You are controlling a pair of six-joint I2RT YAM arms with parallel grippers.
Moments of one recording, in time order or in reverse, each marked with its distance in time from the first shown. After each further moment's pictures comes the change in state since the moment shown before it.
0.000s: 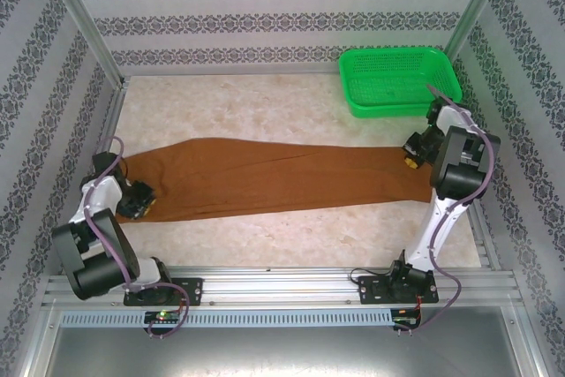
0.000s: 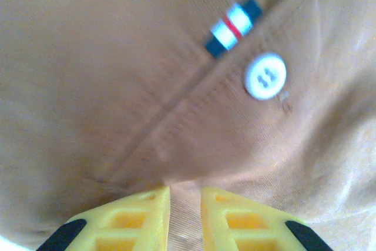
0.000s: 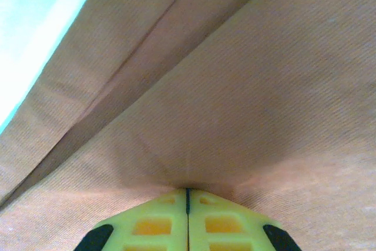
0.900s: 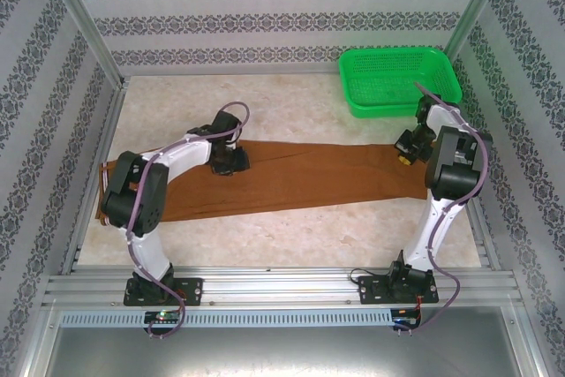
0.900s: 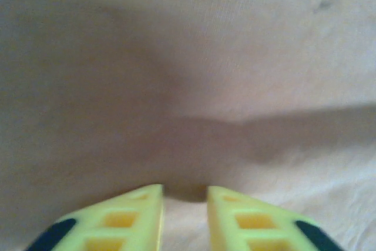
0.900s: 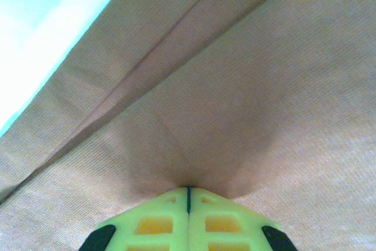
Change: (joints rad) left arm -0.846 0.518 0.460 0.200 -0.014 -0.026; right arm 0.091 -0.014 -0.013 0.045 0.041 0.004
